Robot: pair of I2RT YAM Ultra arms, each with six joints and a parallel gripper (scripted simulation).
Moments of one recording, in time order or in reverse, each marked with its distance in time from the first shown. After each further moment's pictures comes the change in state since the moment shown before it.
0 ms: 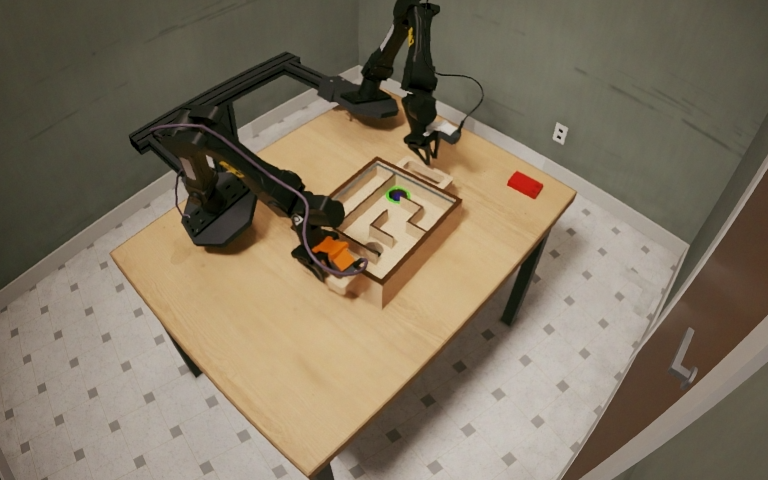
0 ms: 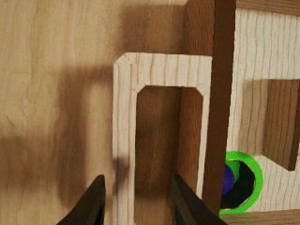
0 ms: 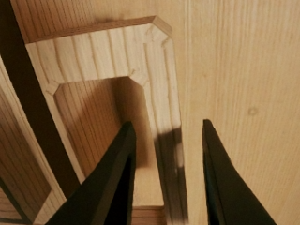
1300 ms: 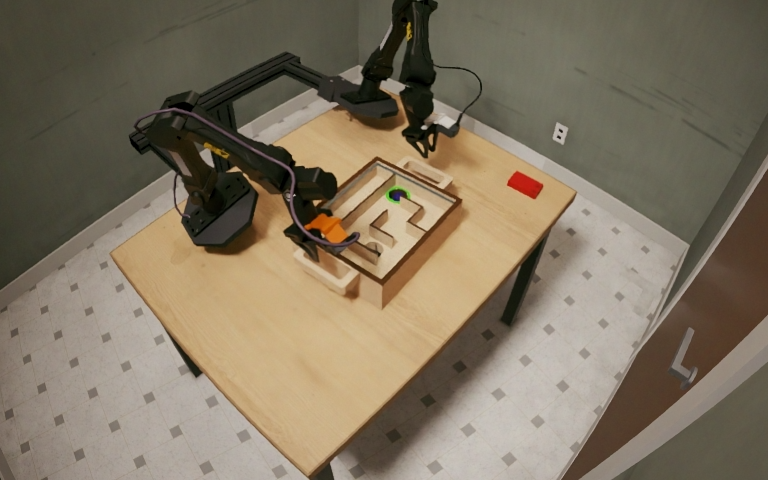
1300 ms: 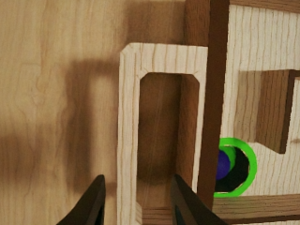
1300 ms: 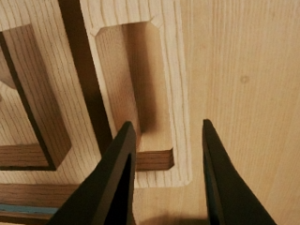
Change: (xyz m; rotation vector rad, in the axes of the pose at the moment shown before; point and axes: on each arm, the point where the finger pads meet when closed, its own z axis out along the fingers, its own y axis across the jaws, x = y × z) left arm 0.001 0.002 -0.020 -0.009 0.009 -0.003; right arm -0.007 0.003 -0.059 -0.013 -0.033 0.002
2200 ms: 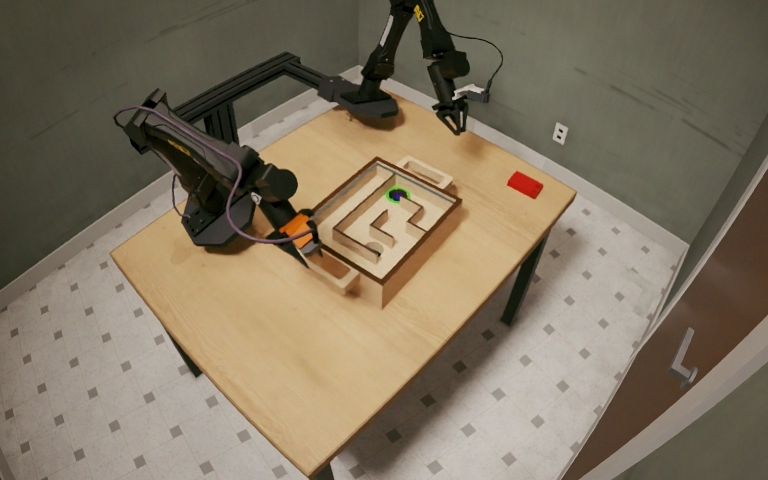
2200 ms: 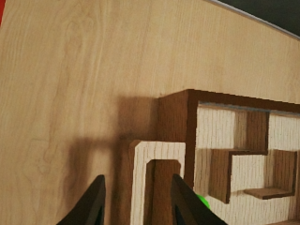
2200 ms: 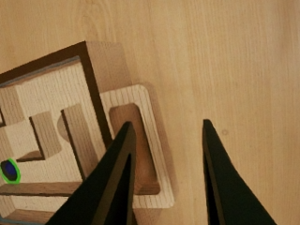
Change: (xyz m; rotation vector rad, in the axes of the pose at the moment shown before) left arm -0.088 0.051 -0.048 0.228 -0.203 -0.161; right arm -0.078 -0.070 -0.054 -0.097 -0.265 0.233
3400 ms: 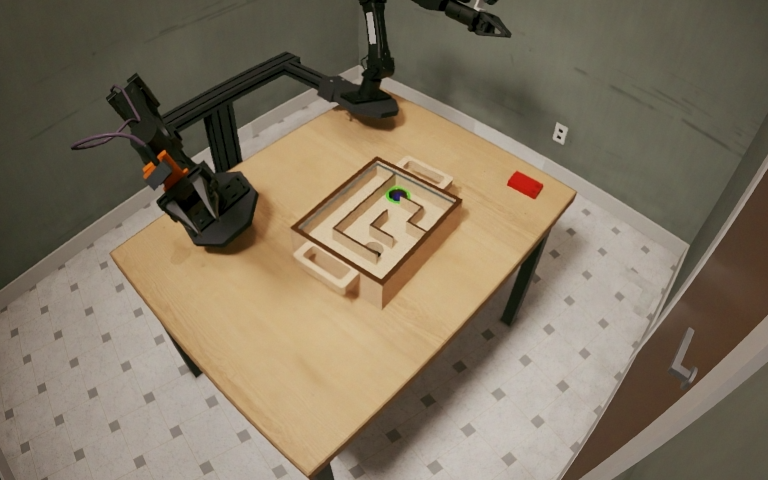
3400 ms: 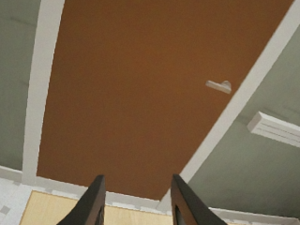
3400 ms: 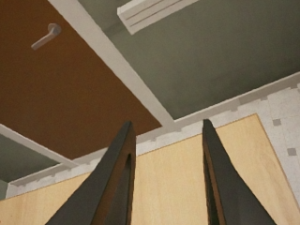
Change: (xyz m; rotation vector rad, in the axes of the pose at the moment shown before) left arm -0.175 0.130 -0.225 0.170 -0.865 0.001; right arm -0.174 -0.146 -0.211 0.017 -0.824 0.171
